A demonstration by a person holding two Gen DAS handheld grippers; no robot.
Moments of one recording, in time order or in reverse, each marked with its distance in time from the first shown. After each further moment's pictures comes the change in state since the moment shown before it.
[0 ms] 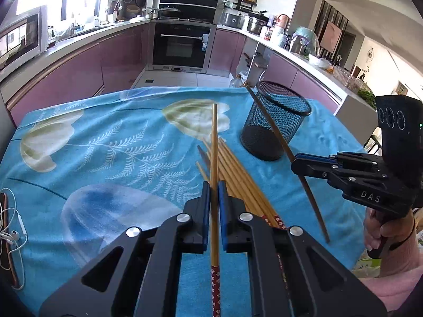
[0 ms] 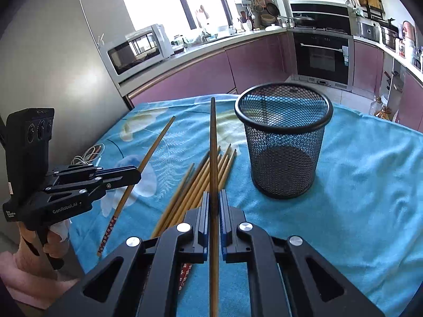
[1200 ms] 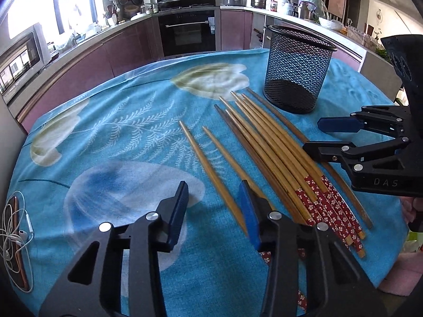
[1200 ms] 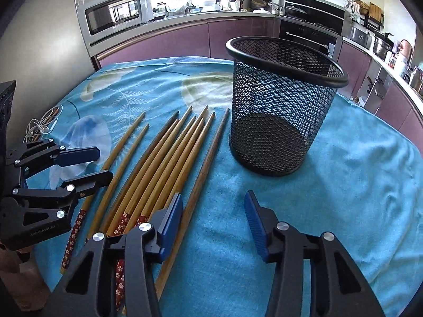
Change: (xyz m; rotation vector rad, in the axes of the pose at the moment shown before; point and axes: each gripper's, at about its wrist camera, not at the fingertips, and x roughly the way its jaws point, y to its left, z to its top) left arm 0.046 -0.002 -0.035 0.141 0.114 0.183; right arm 0.055 0.005 -0.017 -0.095 0.185 -0.243
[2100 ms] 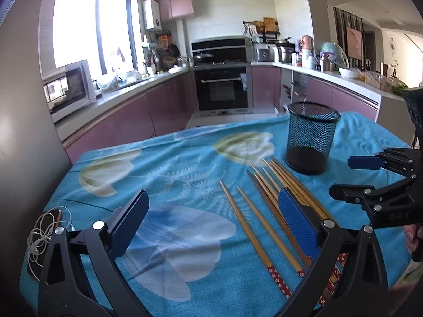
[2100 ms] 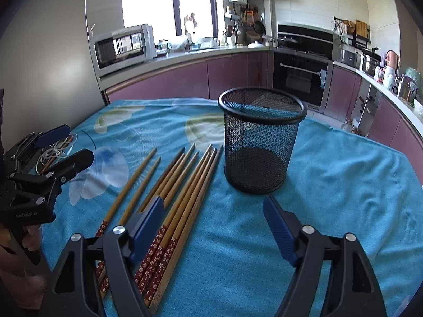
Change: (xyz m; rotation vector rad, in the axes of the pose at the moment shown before) left arm -0.078 -0.001 -0.011 -0.038 -0.317 0.180; right arm -0.040 0.000 -0.016 0.031 -0.173 0.017
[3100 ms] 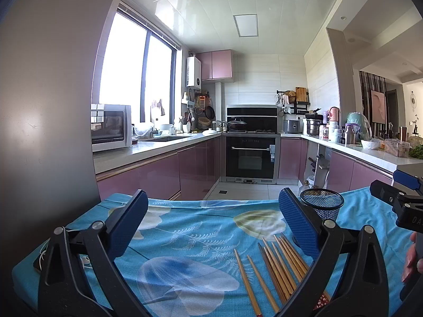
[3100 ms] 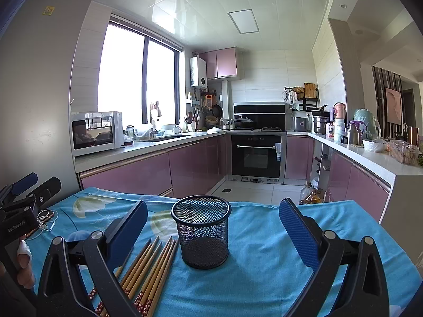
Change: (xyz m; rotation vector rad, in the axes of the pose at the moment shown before) left arm -0.071 0.006 0.023 -0.167 -0.419 0.176; right arm -0.099 -0.024 0.005 0.073 -0.564 -0.212
